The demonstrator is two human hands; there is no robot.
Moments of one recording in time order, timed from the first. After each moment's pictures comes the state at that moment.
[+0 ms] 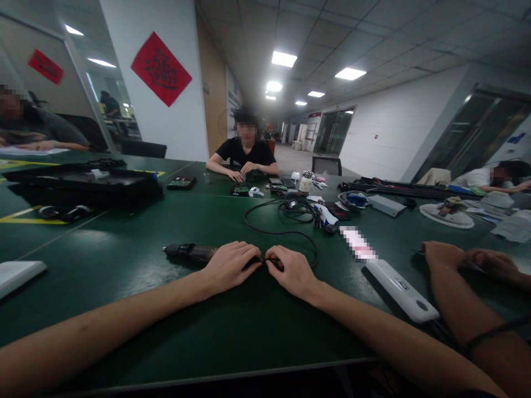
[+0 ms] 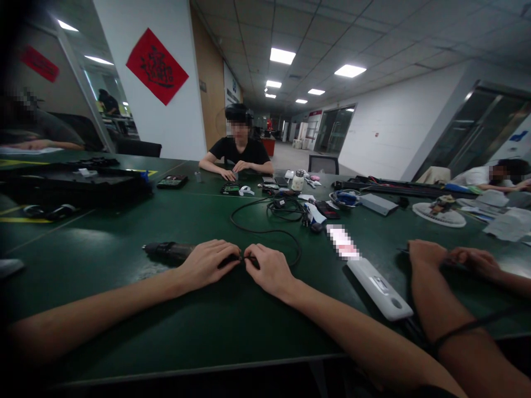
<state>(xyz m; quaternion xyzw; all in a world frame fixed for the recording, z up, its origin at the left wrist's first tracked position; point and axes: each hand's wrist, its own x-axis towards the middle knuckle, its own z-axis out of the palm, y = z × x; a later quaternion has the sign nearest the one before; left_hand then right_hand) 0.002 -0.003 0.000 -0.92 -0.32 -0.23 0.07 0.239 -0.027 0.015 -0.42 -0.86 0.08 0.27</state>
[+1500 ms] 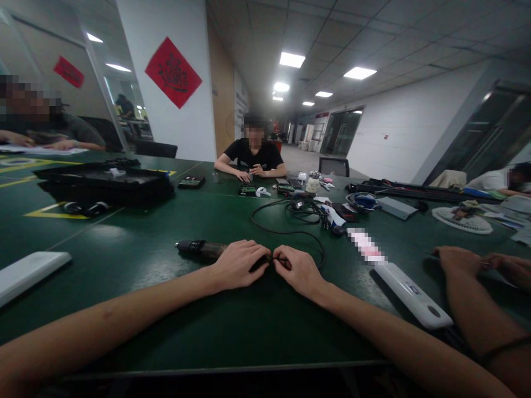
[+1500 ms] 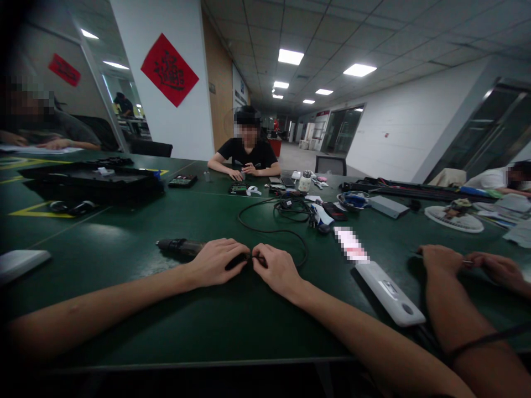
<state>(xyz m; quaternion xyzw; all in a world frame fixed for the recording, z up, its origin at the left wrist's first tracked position) 0.001 -0.004 0.002 -0.92 -0.32 -0.21 0.08 0.237 -0.026 0.013 -0.42 -0.86 0.11 0.28</state>
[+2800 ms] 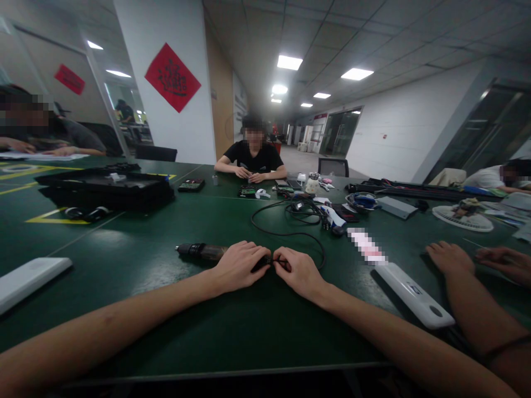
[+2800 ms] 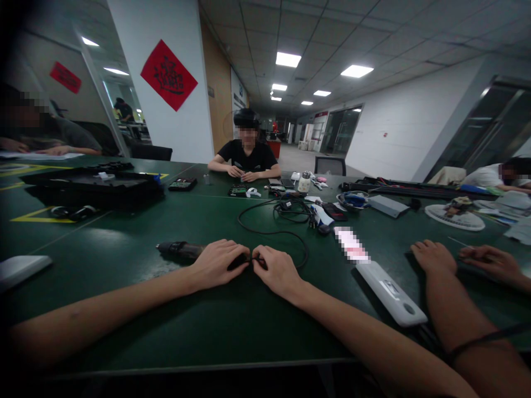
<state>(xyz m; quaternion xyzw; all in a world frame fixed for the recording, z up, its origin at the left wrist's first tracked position) 0.004 -0.006 0.005 -0.91 -0.34 -0.22 0.08 0.238 -0.026 0.011 -0.42 -0.86 0.10 0.29</state>
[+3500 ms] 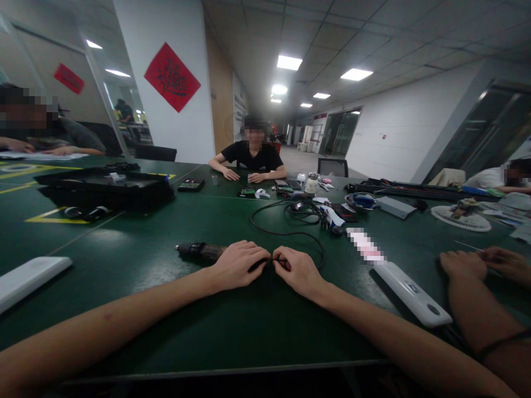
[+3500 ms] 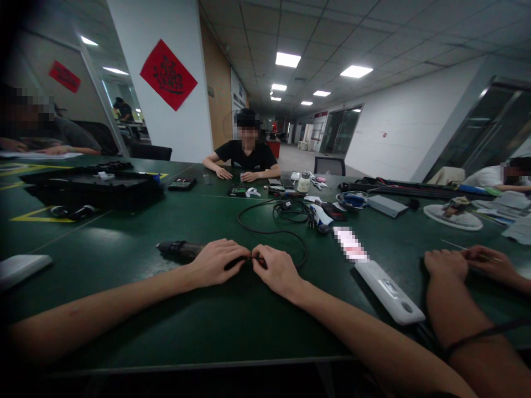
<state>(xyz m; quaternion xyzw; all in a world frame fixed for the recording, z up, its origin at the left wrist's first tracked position) 0.002 -0.004 0.006 -0.93 -0.29 -0.22 0.07 0.239 -0.027 0.013 -0.42 -0.86 0.10 0.28</state>
